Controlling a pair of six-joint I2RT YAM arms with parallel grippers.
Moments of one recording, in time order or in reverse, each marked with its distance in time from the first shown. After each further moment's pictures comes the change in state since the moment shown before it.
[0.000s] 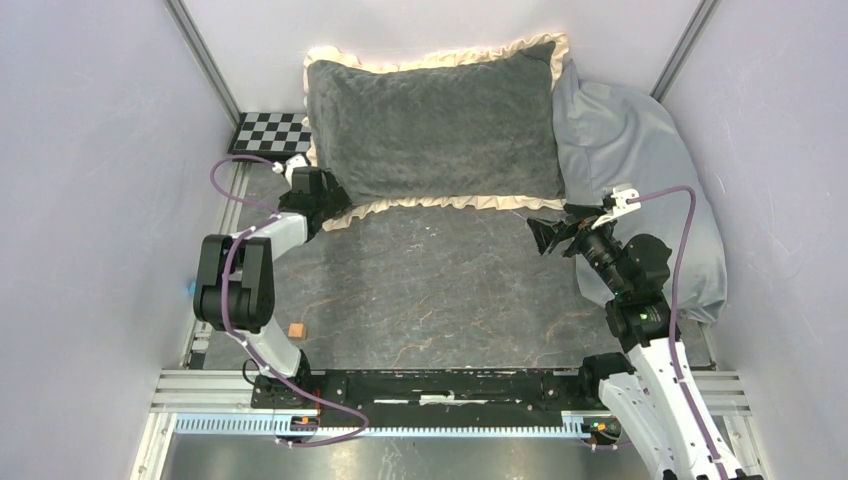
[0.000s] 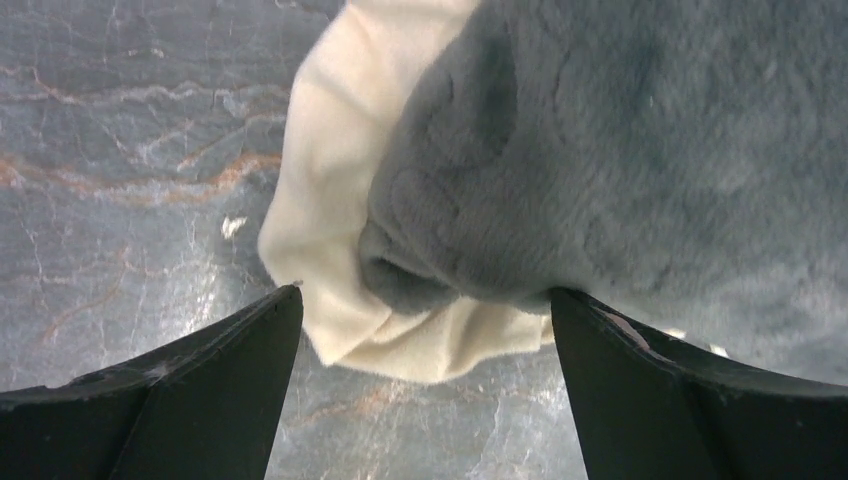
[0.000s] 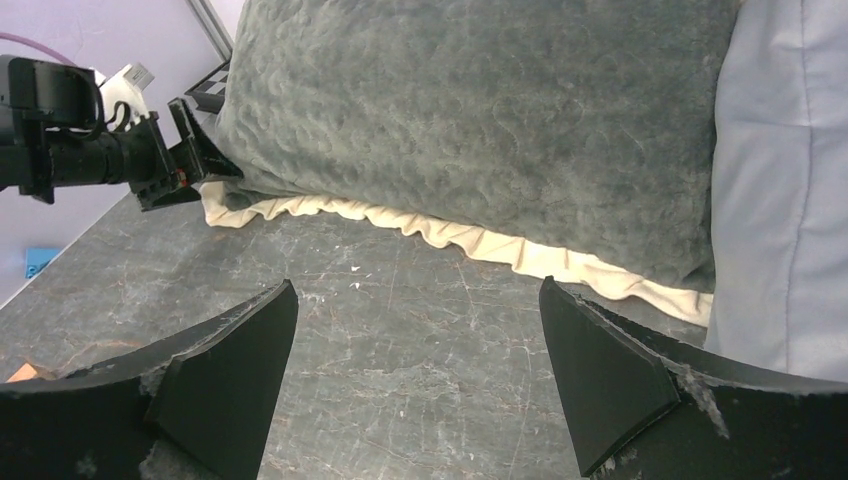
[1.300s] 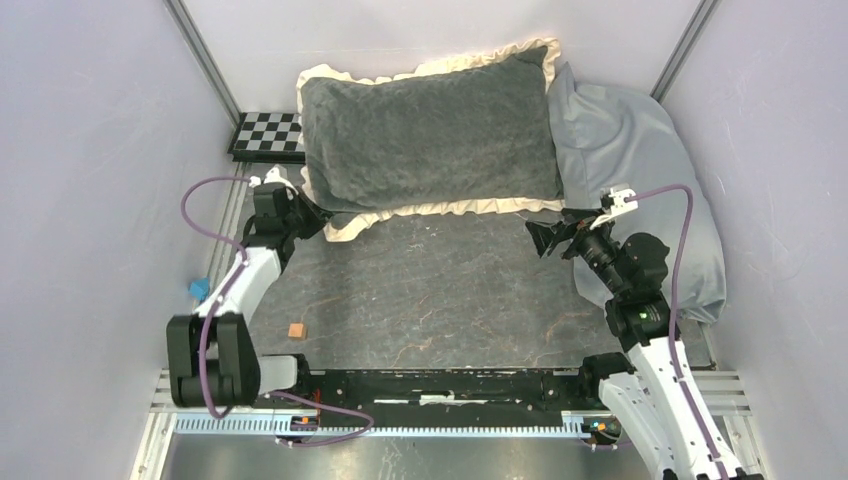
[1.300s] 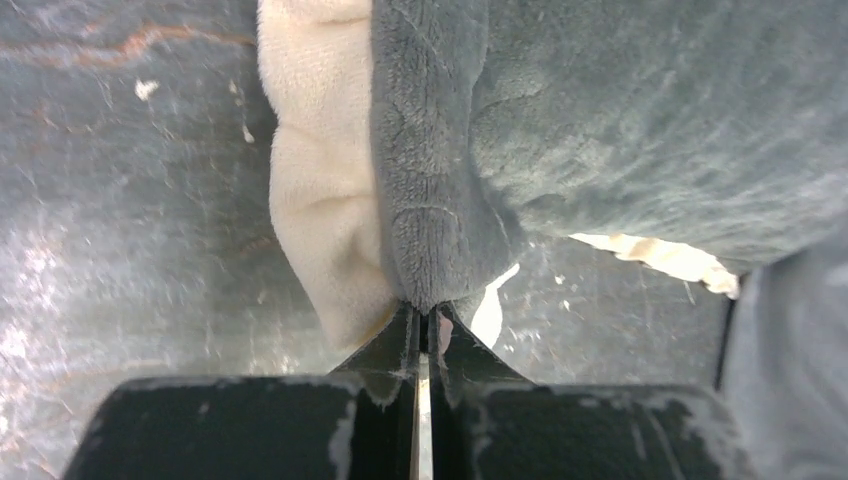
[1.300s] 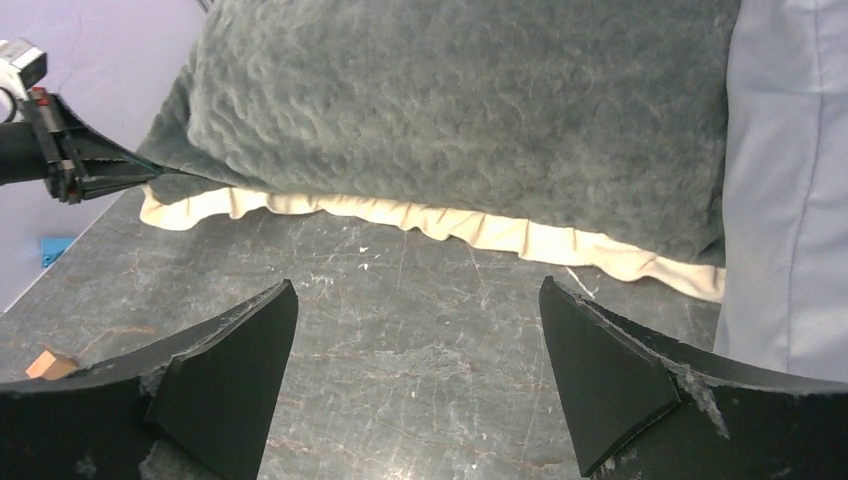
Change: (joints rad) left arm 0.121 -0.357 -0.133 -0.149 0.393 -0.055; right arm 0.000 0.003 0.000 -0.041 -0.010 0.018
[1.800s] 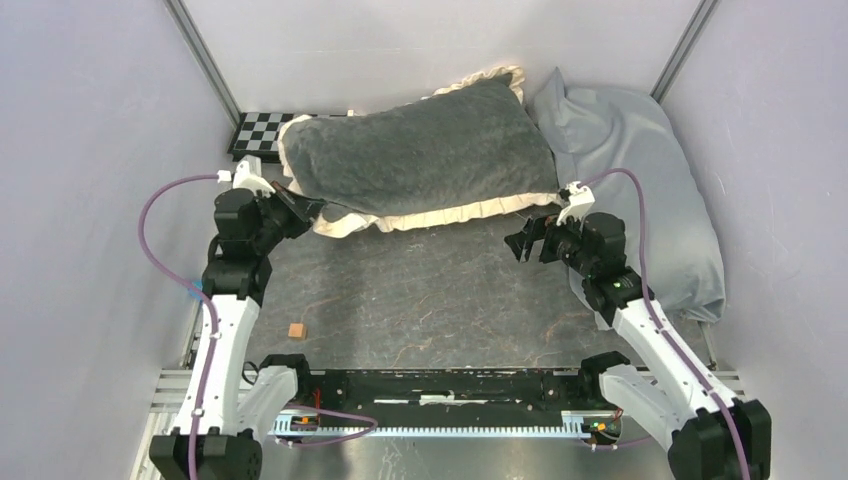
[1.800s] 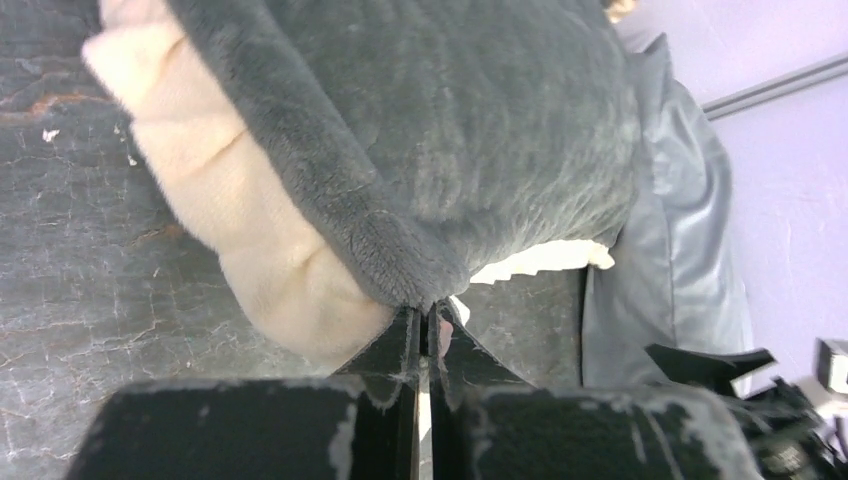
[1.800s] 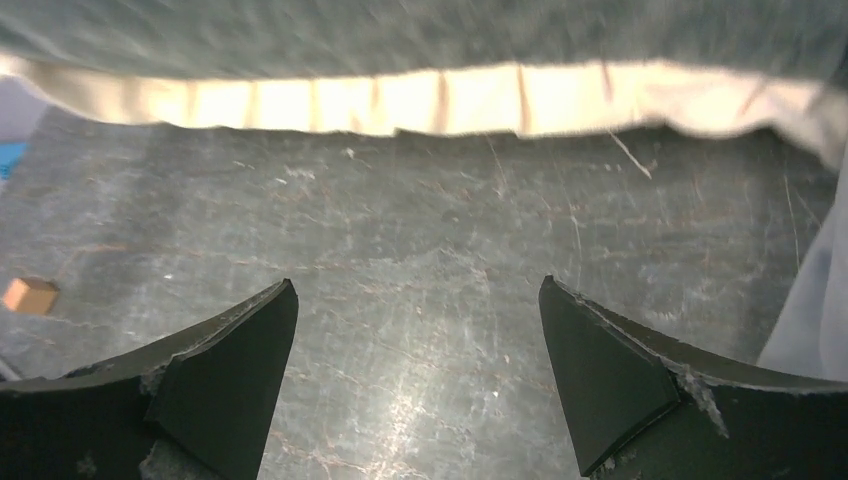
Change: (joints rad) left arm -0.013 -0.443 0.072 -0.259 0.099 -0.074; right arm 0.085 0.252 -0.001 -0.035 0.023 0.026
